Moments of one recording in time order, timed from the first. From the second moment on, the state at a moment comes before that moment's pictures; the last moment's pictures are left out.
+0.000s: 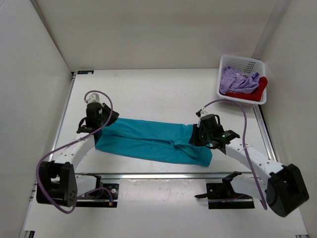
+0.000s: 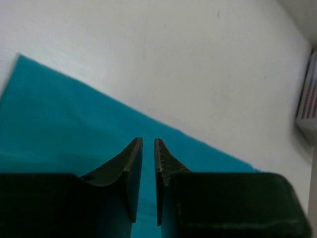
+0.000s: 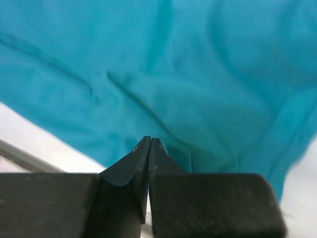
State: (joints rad) left arm -0.09 1.17 0.64 0.04 0.04 -0.69; right arm 0.50 1.06 0.60 -0.41 -0.11 0.44
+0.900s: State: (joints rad) left arm 0.07 1.18 0.41 0.03 0.16 -0.77; right arm 0.67 1.22 0.60 -0.26 -0.16 0.44
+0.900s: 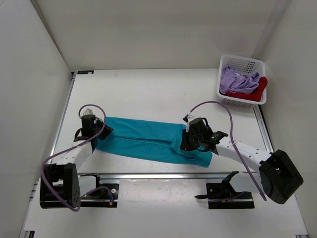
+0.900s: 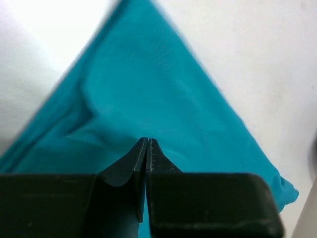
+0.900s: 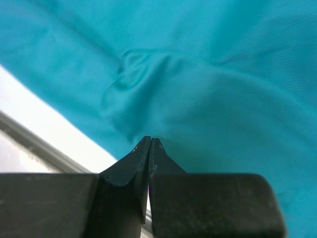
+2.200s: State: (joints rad) left arm -0.29 1.22 0.61 0.05 0.15 -0.70; right arm 0.42 1.31 0.52 -0.07 -0.18 0.50
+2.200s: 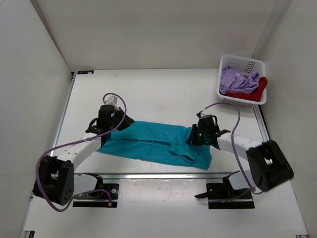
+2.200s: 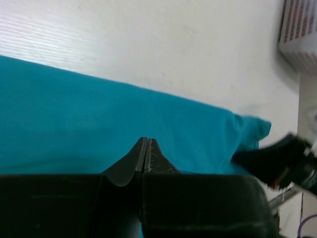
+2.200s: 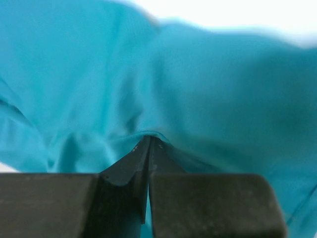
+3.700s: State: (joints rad) left arm -0.37 1.23 0.80 -0.32 0.30 -0.46; right arm 0.43 1.91 1.07 0.03 -0.32 0.44
